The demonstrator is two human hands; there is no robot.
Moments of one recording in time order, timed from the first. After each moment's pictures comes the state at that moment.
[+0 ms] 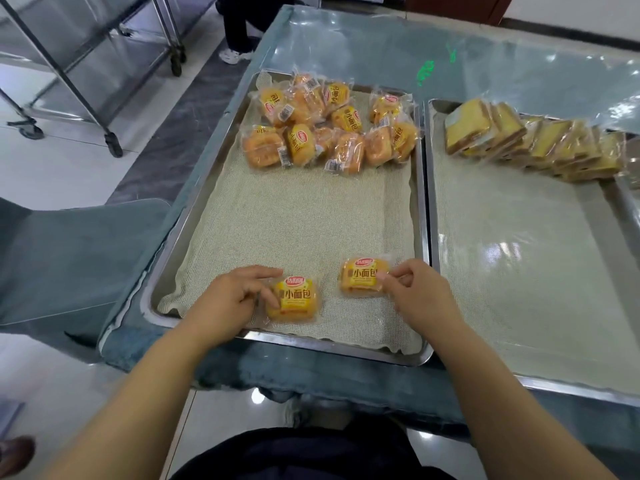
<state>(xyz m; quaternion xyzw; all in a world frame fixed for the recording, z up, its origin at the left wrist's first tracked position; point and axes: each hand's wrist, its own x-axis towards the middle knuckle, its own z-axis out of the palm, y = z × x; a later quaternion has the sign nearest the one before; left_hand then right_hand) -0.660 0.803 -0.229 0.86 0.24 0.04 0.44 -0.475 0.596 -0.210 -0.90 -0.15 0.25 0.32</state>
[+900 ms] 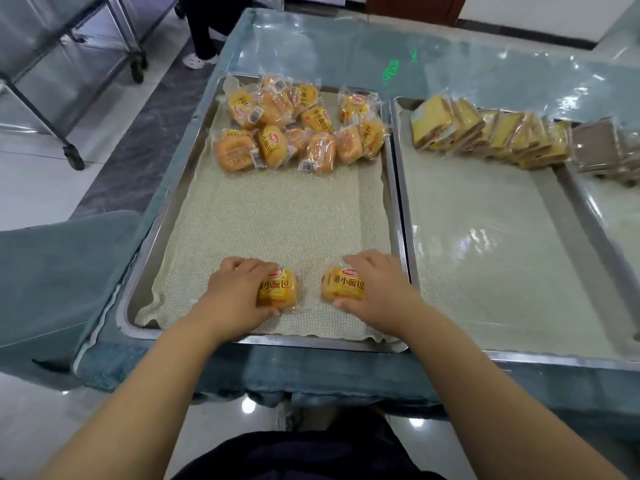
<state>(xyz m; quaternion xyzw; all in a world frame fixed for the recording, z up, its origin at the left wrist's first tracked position) -0.627 0.795 -0.236 0.96 0.20 -0.07 0.21 -0.484 0.603 -0.209 -0.89 -0.39 0.22 0.08</state>
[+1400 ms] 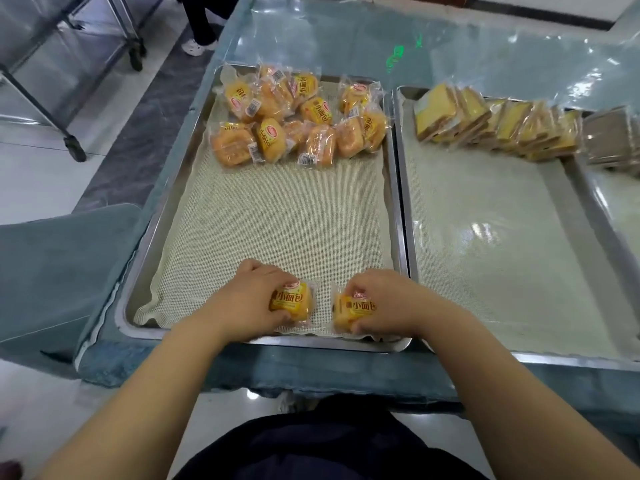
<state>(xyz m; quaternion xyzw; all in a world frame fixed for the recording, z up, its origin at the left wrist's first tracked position) -0.617 0.782 -0.223 0.95 0.14 -0.12 0.26 -0.472 0.594 -0.189 -0.83 -0.44 0.34 0.00</state>
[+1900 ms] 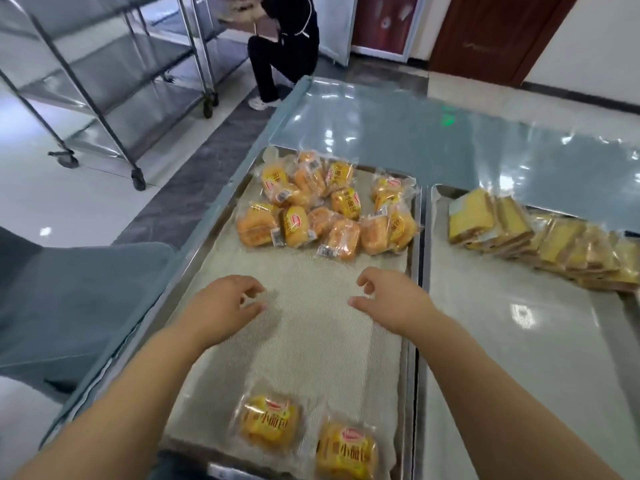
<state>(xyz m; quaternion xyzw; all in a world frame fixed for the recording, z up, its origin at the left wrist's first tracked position) -0.548 0.877 -0.198 0.90 0.33 -0.03 0.29 -0.341 0.699 -0.161 -0.87 -0.41 0.27 0.08</state>
